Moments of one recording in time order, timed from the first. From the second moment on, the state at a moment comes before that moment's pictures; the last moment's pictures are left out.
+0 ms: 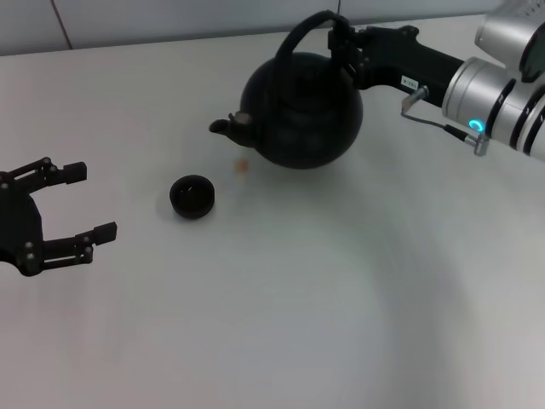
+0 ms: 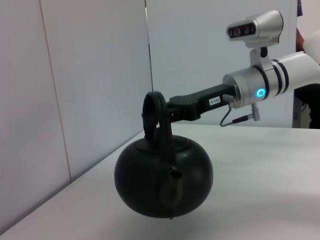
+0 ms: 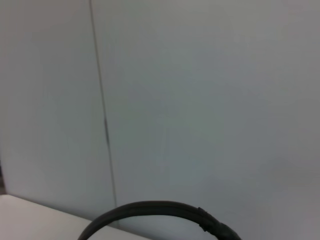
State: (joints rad) left arm -0.32 -1.94 0.97 0.73 1.66 1.59 -1.06; right arm 0.46 2.08 -1.31 -0.66 -1.07 -0.81 1.11
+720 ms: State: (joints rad) left arm -0.33 -1.94 0.97 0.73 1.66 1.58 -1.06; right arm 0.48 2.08 -1.33 -0.60 -1.08 -0.72 1.10
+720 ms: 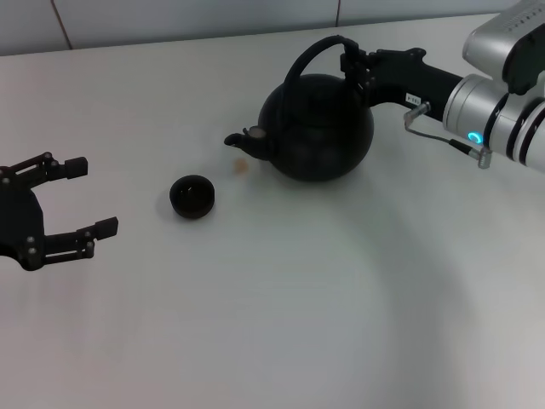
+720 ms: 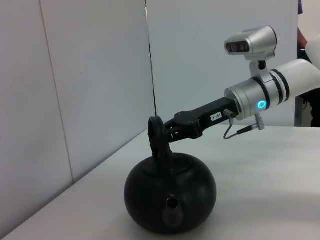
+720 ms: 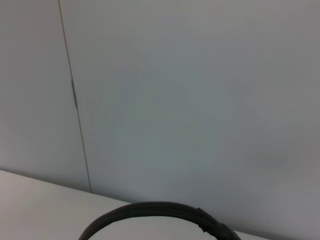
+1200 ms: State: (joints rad) left arm -0.33 -1.94 0.97 0.73 1.66 1.58 -1.06; right arm 0.50 2.08 -1.33 -0.59 -1.12 -0.72 1.10
